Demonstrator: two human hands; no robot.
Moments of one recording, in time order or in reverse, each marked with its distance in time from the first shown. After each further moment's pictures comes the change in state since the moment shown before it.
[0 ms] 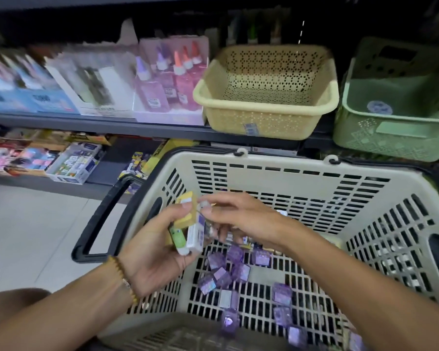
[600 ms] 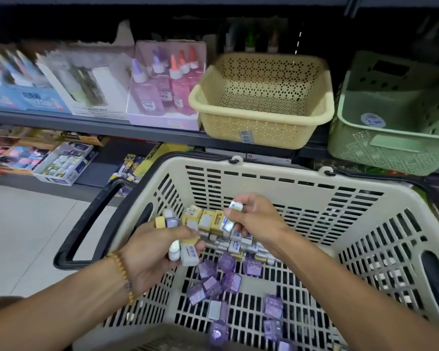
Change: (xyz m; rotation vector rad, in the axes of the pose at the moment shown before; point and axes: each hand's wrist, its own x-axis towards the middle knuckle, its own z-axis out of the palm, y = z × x) left_hand 0.019 -0.002 -0.002 0.358 0.249 0.056; right_hand 0.011 0.028 -0.024 0.098 0.490 0.094
